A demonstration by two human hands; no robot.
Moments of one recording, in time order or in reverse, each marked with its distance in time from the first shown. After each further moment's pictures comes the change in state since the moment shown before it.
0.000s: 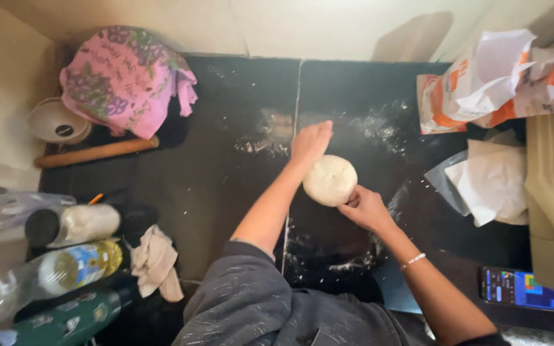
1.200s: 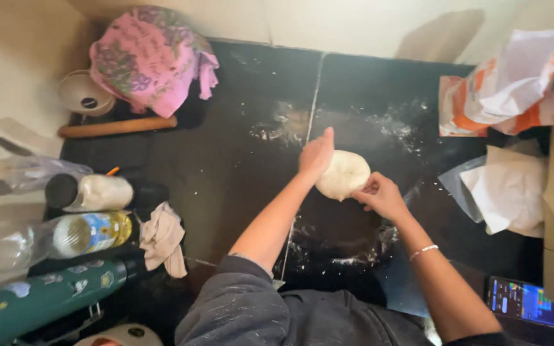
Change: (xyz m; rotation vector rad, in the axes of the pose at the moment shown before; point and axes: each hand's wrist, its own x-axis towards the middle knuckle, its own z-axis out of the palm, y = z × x) left_hand -0.069 0.015 -0.023 -0.159 -0.070 -0.250; right_hand 0.023 0.017 -0.010 0.514 -0.078 -0.027
